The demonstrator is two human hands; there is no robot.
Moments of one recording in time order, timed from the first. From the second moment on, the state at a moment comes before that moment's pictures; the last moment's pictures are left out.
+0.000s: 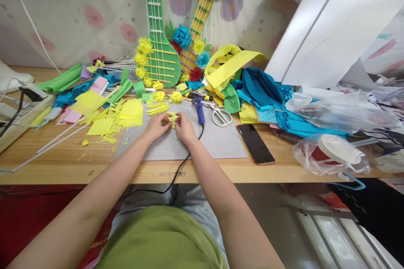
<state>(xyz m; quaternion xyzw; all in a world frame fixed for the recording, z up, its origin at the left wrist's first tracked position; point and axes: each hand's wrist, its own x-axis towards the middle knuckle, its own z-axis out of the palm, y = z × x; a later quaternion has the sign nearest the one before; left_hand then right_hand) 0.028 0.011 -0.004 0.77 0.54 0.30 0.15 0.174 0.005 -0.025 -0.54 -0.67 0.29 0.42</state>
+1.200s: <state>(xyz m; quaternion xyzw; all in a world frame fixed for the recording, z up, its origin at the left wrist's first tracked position) 0.029 0.005 -0.003 0.79 0.54 0.27 0.10 0.178 0.005 -0.021 -0.53 -0.68 0.32 0.40</state>
